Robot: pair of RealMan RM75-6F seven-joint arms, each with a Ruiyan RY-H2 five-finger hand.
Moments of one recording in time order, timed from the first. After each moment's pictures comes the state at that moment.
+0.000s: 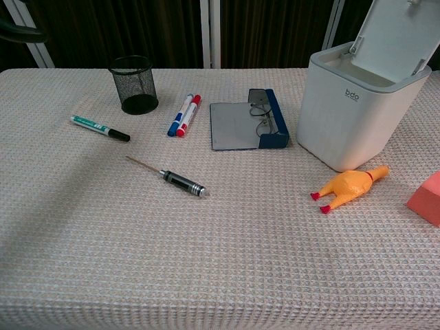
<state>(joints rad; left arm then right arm) -0.52 -1.23 -0.24 -1.57 1.48 1.16 -0.21 0.46 -1.16 0.31 -1.76 -1.50 1.28 -0.22</state>
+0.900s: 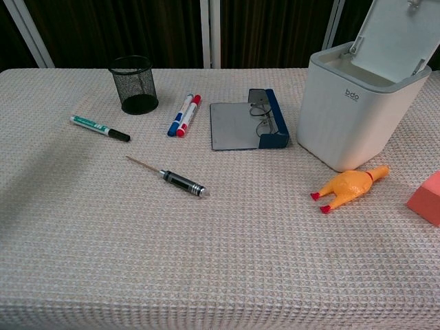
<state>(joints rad) -0.40 -1.16 -0.11 -1.50 1.47 1.28 -0.09 0.37 -1.14 0.28 -1.61 -1.39 1.37 0.04</state>
